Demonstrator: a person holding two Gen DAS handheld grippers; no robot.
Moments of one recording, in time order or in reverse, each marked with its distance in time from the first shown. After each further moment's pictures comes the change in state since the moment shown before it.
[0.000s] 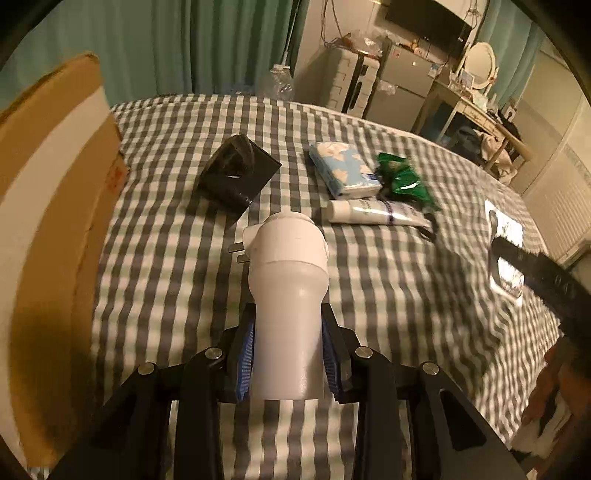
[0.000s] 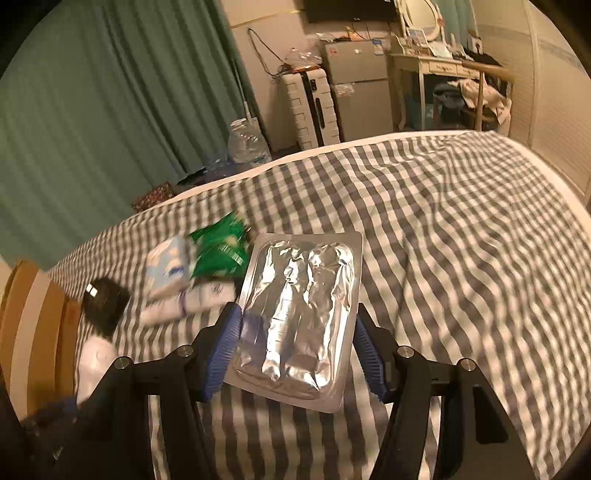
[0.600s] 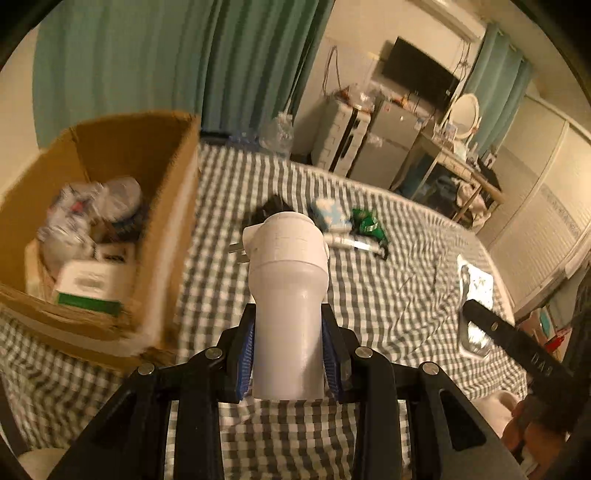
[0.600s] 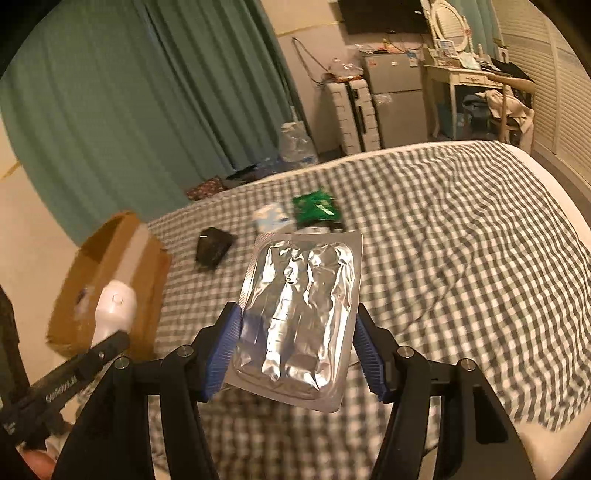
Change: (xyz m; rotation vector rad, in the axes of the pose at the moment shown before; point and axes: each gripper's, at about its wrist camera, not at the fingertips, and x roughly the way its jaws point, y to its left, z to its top) left arm -0.145 0.047 -0.034 -0.077 -0.196 -0.075; right arm -0.128 0.069 -0.058 -0.066 -0.034 0.149
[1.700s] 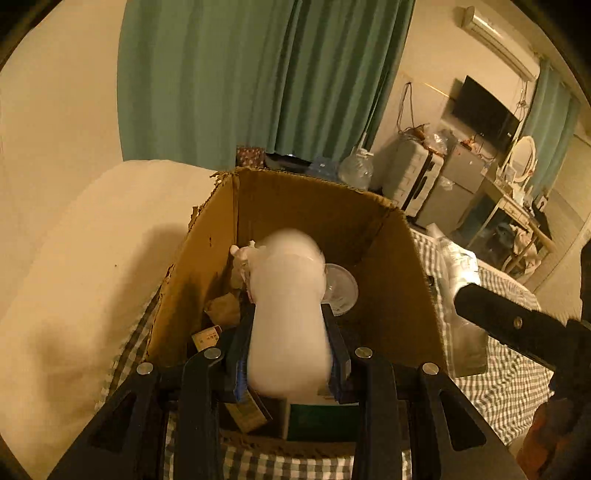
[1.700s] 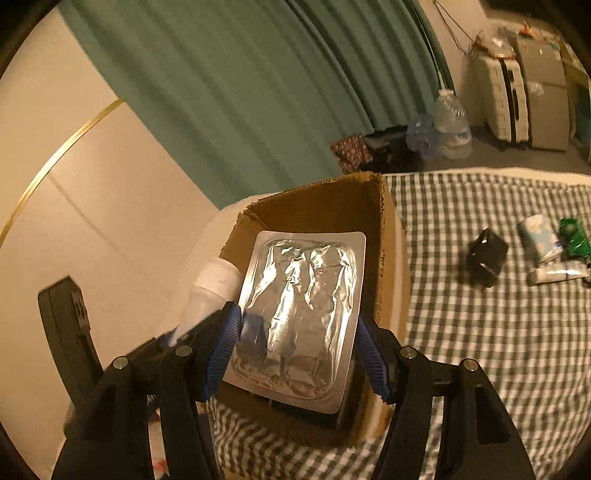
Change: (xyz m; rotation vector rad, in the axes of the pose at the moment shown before) left arm -0.007 0.209 0.080 -0.097 -0.061 0.200; right arm 0.116 0.255 0.029 -0.125 0.219 0.438
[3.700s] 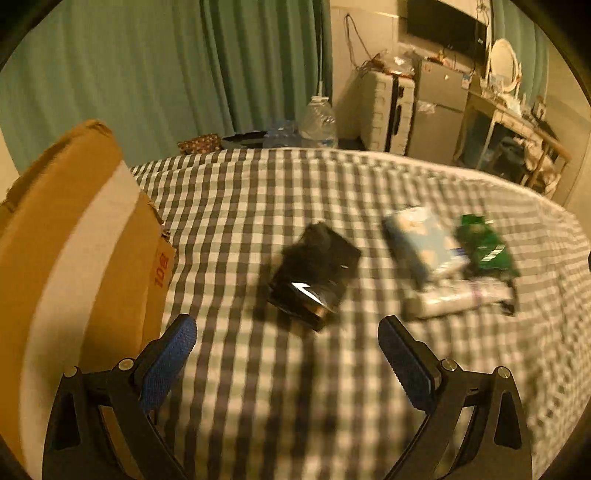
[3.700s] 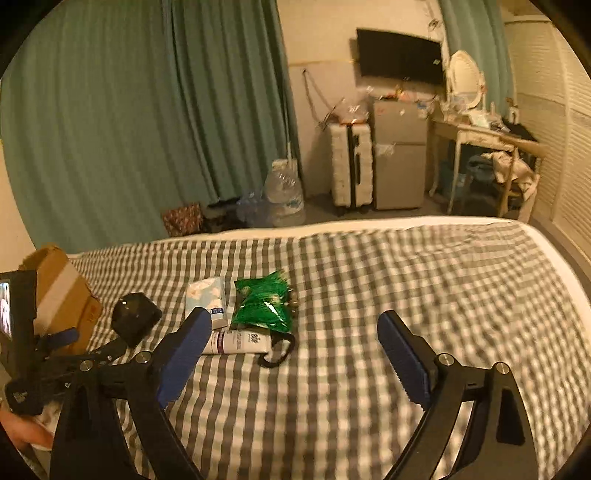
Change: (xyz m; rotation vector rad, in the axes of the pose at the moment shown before) left arm 0.209 -0.227 -0.038 0.278 0.080 0.108; right arm -0.102 -0.302 0.019 -0.047 -0.290 -0.541
